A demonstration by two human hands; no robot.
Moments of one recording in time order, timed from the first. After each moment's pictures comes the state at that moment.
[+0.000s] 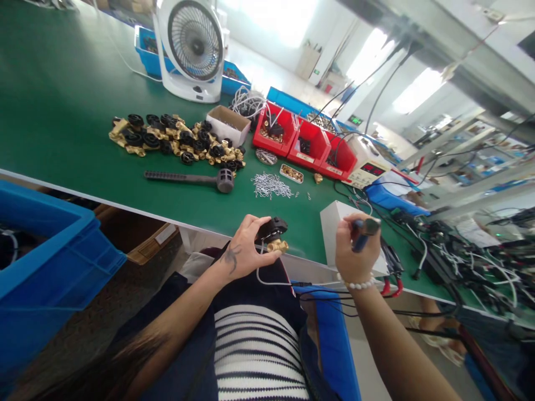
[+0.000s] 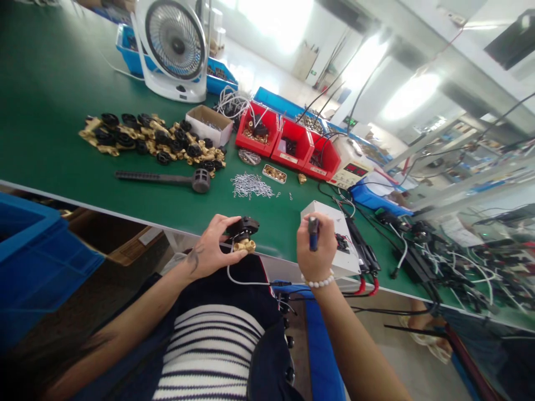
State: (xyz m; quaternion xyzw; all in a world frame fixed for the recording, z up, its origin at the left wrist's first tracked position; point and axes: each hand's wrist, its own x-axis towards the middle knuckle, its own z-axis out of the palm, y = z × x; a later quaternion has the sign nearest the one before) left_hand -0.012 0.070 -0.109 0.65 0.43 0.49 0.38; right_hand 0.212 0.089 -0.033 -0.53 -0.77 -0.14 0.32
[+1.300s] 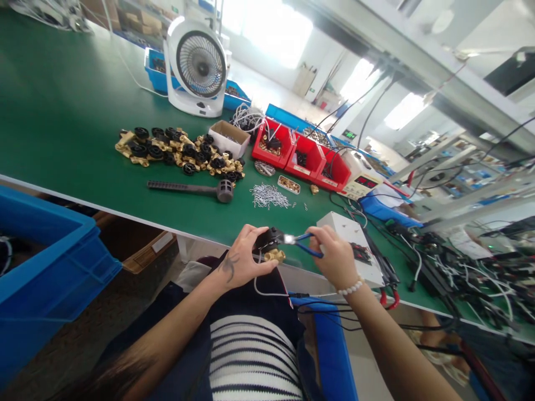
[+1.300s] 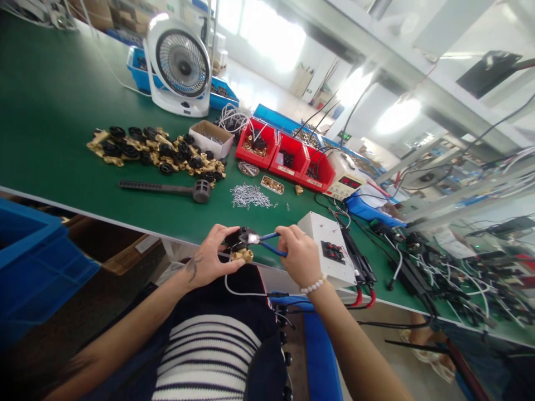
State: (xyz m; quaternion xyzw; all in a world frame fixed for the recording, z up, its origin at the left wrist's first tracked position) left_hand -0.012 0.070 -0.109 0.65 0.44 0.49 0.38; right_hand 0.206 0.090 -0.032 -0.50 -0.84 -0.10 0.17
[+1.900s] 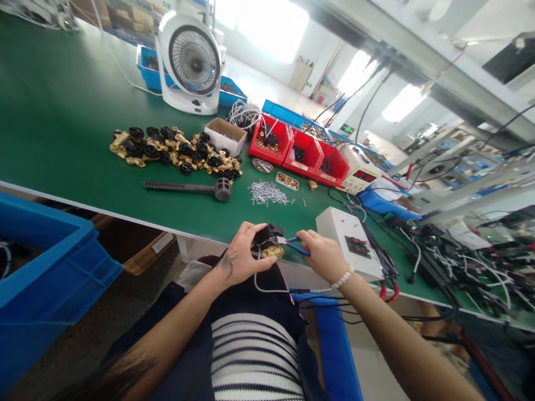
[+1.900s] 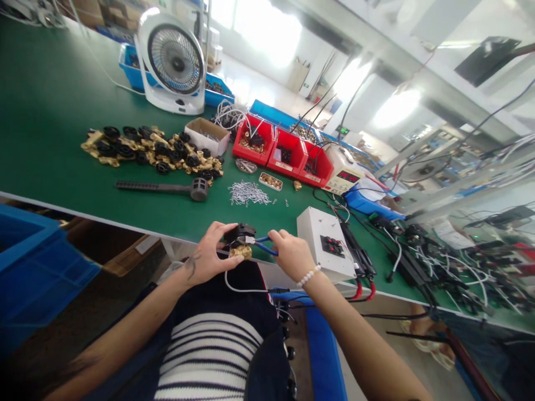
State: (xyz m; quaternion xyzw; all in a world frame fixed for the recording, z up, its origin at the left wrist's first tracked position) left_hand -0.012 0.071 -0.111 0.65 0.43 0.50 0.38; right_hand 0.207 0.096 -0.024 -0.50 -0.86 -0.09 0.01
